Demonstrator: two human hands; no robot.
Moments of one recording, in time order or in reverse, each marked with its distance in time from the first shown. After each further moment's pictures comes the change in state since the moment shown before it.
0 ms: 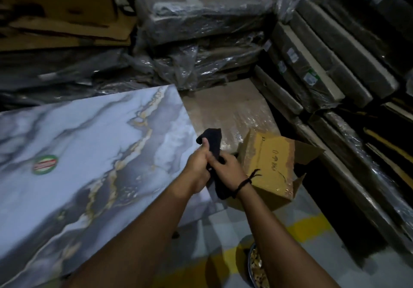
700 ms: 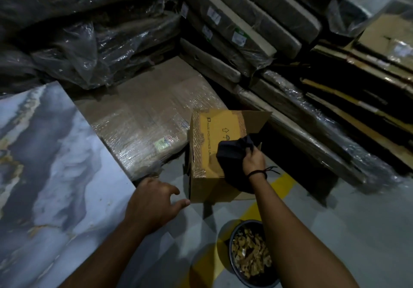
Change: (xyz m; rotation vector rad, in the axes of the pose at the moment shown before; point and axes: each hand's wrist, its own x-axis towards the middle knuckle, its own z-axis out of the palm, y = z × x) left_hand 0.129 -0.122 -0.018 1.929 -0.360 0.676; right_hand 0.069 0.259 -0.165 -0.134 0.738 0.551
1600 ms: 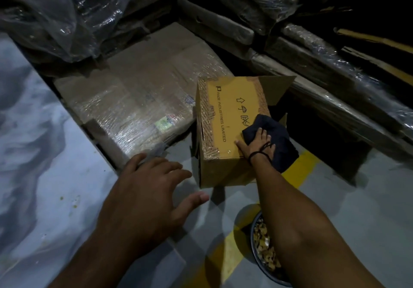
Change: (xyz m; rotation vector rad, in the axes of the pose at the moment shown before) left_hand 0.001 -0.005 0.005 -0.051 -0.016 0.039; right_hand 0.094 0.110 0.132 -0.579 -0.077 0.051
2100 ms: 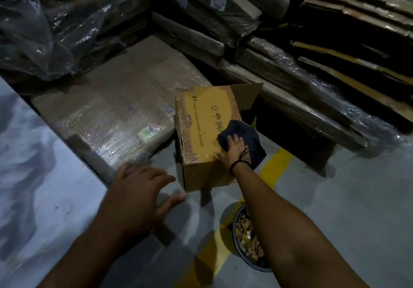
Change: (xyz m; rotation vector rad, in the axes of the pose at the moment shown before) left_hand 0.004 0.009 -0.009 0.017 -0.072 0.089; right_hand -0.056 0.008 -0.048 -0.060 -0.073 -0.184
